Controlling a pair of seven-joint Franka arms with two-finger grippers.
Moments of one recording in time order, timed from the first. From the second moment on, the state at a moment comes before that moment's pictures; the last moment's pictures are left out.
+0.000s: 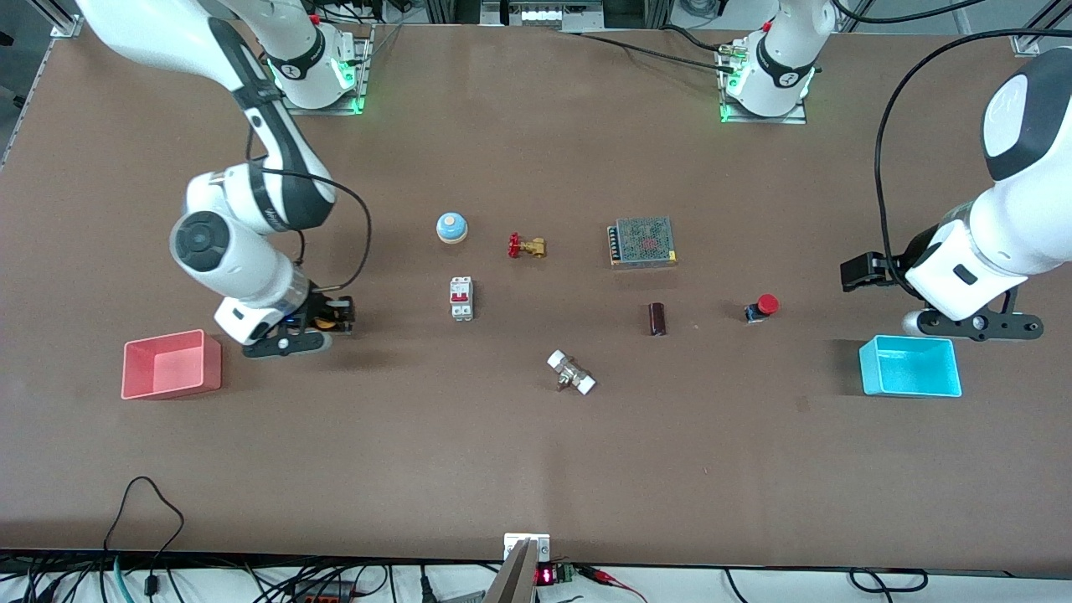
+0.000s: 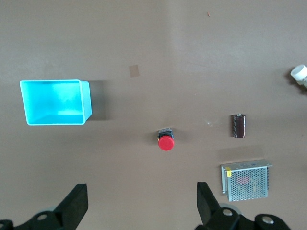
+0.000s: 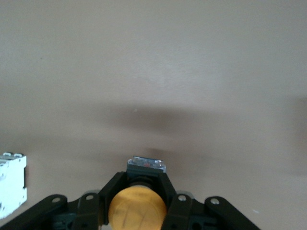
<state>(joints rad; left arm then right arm) 0.21 0.33 -0.37 -1.37 0.12 1.56 -0.10 0.14 0.44 0.14 -1.90 -0.02 2.38 0.15</state>
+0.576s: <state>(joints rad) -0.02 0.12 -0.07 -1.60 0.02 1.76 0.02 0.18 0.53 0.14 -1.91 -0.02 2.47 0.16</state>
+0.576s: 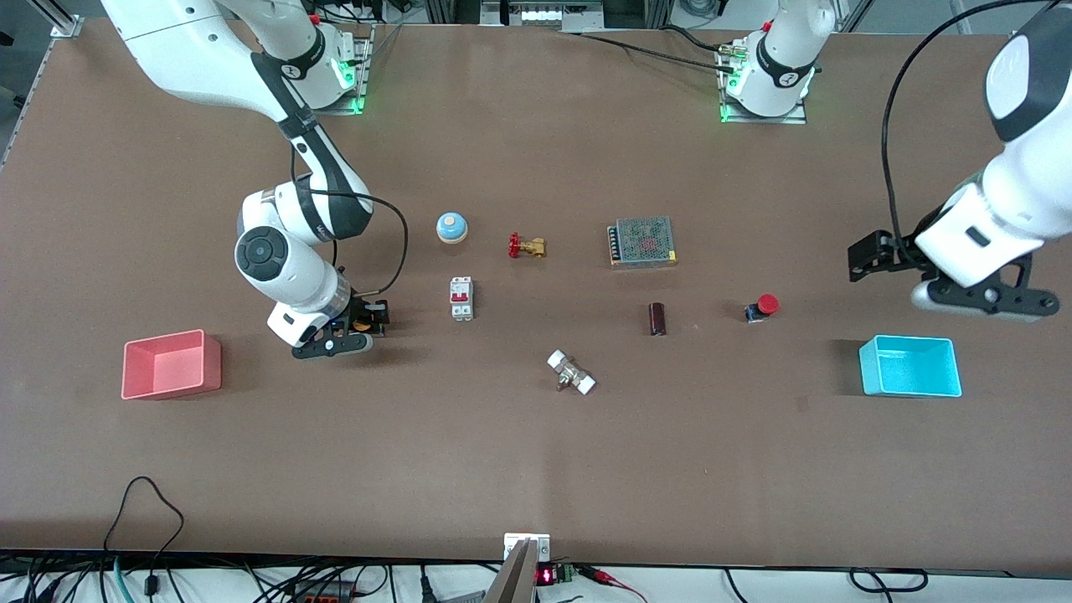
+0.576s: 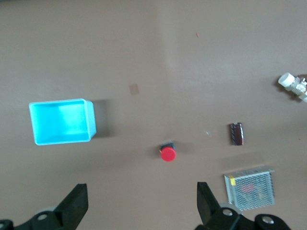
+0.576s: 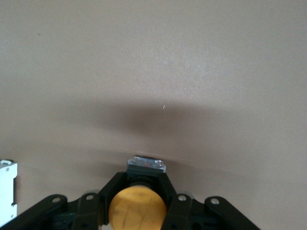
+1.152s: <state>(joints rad) -0.05 0.02 -0.01 -1.71 0.03 1.80 0.05 0.17 0.51 0.14 -1.89 -0.02 2.47 0.16</state>
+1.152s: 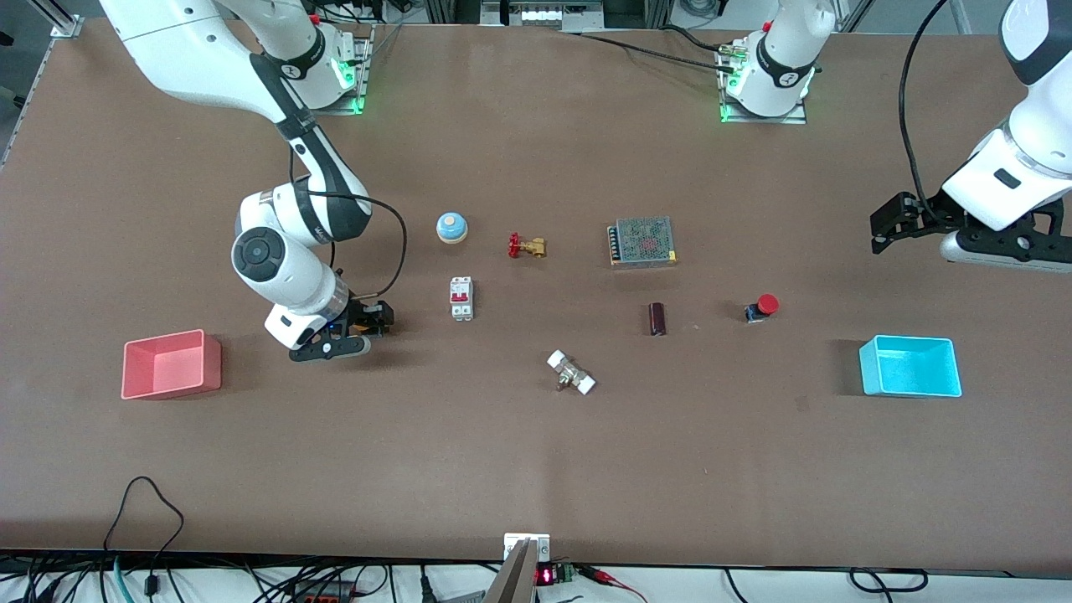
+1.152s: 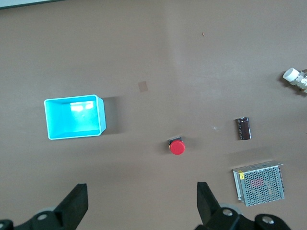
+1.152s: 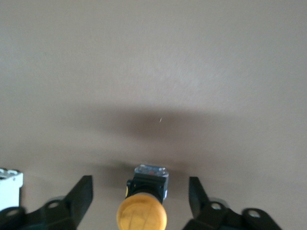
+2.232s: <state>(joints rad) -0.06 0.02 -0.01 -1.71 0.03 1.78 0.06 -0.01 -0.01 -0.04 -1.68 0.02 1.67 -0.01</state>
